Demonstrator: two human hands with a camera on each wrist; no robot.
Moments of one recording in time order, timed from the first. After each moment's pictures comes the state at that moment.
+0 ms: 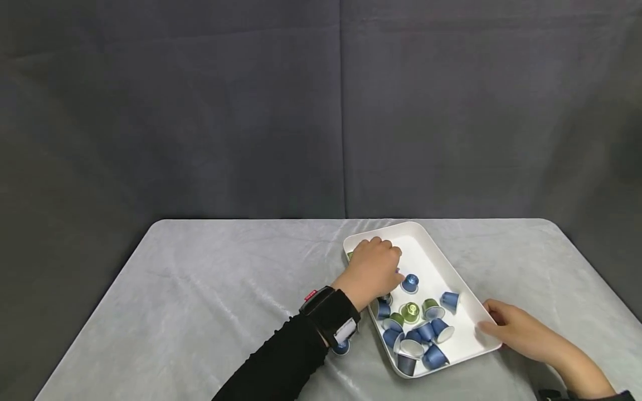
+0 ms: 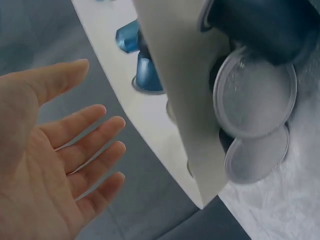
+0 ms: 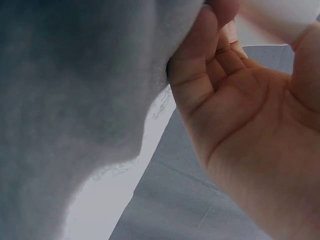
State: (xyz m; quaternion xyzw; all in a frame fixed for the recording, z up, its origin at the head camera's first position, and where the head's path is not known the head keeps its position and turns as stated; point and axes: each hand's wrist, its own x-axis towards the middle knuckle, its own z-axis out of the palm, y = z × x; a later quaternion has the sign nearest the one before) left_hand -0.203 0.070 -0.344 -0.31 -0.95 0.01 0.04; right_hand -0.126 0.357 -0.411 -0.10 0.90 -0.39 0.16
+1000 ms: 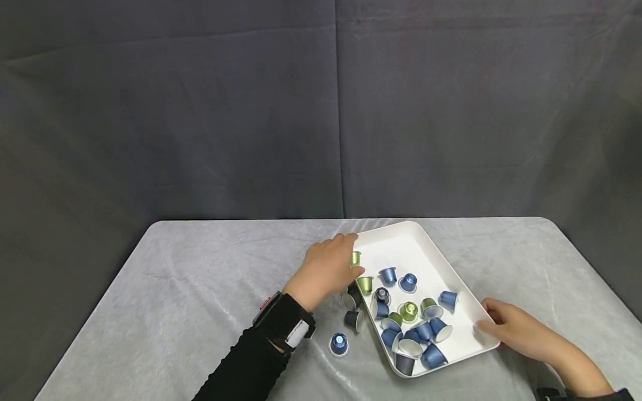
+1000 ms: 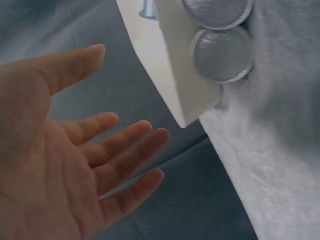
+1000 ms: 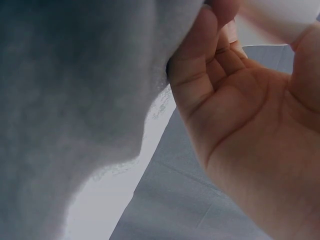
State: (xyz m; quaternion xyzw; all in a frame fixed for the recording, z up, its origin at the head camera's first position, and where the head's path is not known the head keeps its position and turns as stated) left_hand -0.200 0.001 -0.341 -0.23 -0.97 -0.11 -0.01; right_hand -0.123 0.353 -0.411 -0.09 0.90 -0.38 0.17
